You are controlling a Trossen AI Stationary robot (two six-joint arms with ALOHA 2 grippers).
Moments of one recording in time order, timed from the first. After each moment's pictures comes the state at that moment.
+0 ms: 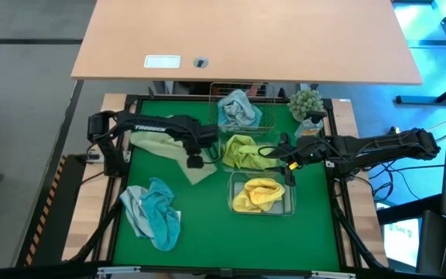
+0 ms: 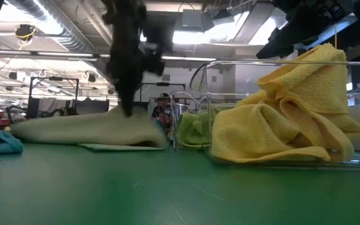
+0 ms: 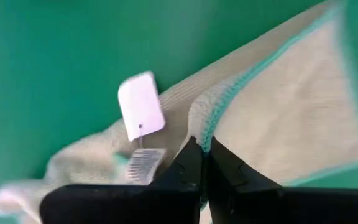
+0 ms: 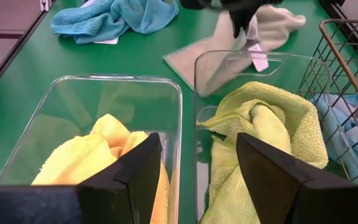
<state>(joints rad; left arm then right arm) 0.20 1.76 1.28 -0.98 -0.13 0.03 0.07 0.95 0.67 -0.29 0.02 0.00</state>
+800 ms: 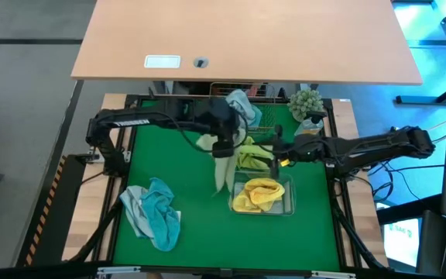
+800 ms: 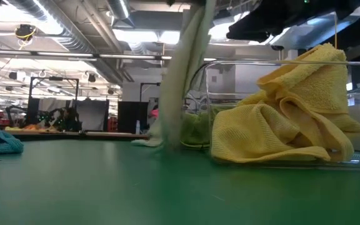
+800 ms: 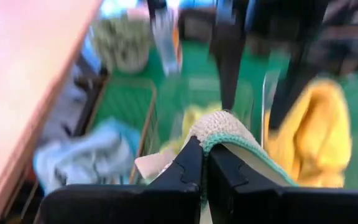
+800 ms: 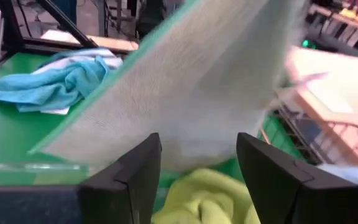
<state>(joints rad) 0.08 1.76 1.93 -0.86 -0.17 0.03 0.07 1.08 0.67 0.11 0.19 -0.14</state>
